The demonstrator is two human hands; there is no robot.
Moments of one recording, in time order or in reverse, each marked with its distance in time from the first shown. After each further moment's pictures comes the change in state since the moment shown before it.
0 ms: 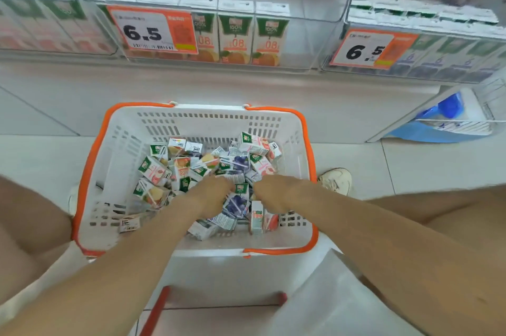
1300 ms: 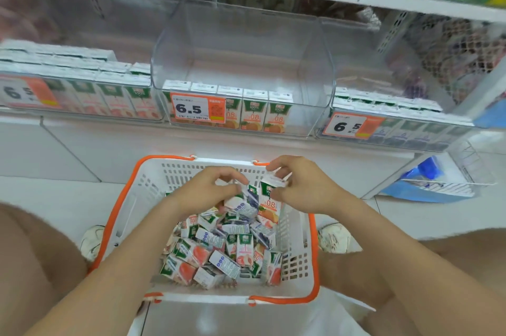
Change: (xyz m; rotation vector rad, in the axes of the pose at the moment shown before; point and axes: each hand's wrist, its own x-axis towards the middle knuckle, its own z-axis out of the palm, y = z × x) left_hand -0.115 0.024 -0.139 -0.900 0.401 0.126; right_hand -0.122 0.003 -0.101 0.709 0.677 0.034
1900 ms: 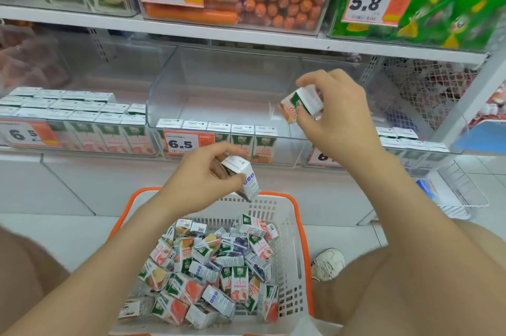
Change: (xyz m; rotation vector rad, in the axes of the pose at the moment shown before) left_hand -0.016 0.103 -0.024 0.139 0.308 0.348; right_hand -0.001 -0.057 -0.138 -0.281 0.839 -0.386
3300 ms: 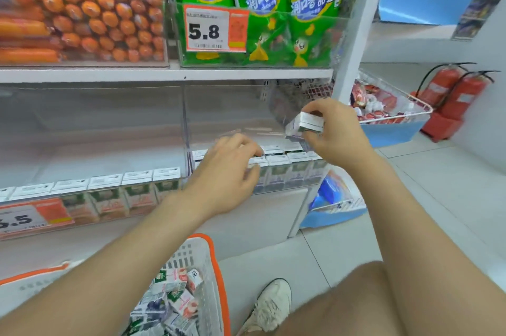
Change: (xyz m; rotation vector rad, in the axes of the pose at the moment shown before) left_hand 0.127 0.127 0.179 0.521 -0.083 0.535; right_hand -0.024 0.213 -0.109 -0.241 0.018 0.254
